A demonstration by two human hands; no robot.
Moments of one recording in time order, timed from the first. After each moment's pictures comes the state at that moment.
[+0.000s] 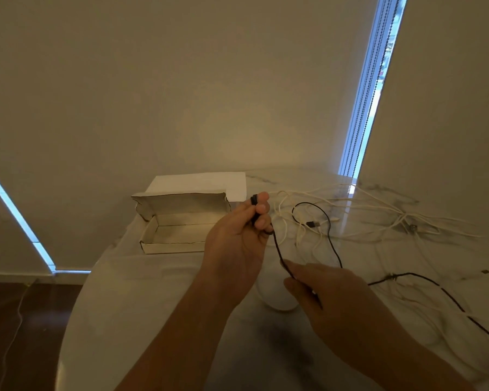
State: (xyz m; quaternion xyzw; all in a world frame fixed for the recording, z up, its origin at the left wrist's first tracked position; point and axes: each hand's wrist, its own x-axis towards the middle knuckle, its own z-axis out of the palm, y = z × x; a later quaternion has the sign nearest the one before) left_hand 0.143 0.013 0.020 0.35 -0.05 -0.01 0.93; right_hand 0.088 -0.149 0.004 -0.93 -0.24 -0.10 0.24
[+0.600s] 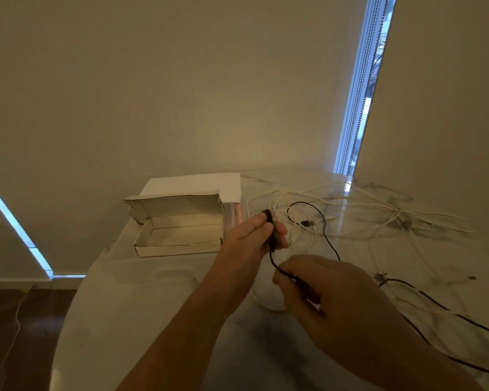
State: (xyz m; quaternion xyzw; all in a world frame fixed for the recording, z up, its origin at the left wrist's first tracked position) left_hand 0.140 -0.001 0.008 0.59 -0.07 0.01 0.80; right_hand 0.076 -0.150 0.021 -0.89 -0.31 -0.18 0.27
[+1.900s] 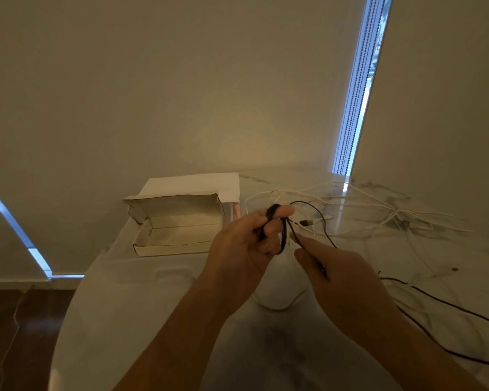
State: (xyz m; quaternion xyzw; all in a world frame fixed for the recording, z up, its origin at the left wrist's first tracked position) left_hand 0.135 0.005 0.018 0.47 -0.11 -0.09 0.87; right_hand 0.108 -0.161 0.000 -0.93 -0.15 -0.16 0.30
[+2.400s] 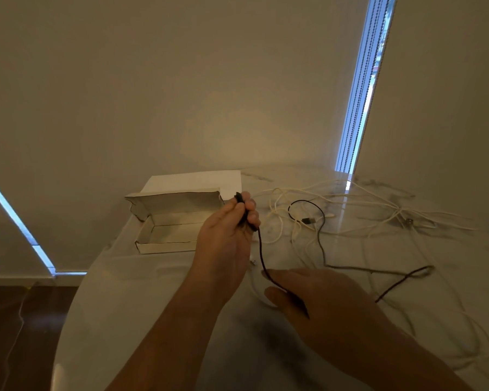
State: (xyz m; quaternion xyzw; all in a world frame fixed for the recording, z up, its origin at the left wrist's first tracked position) left_hand 0.147 0.016 0.014 0.40 -0.05 0.06 0.91; right_hand 0.080 -0.146 0.010 -0.93 -0.29 -0.09 0.20
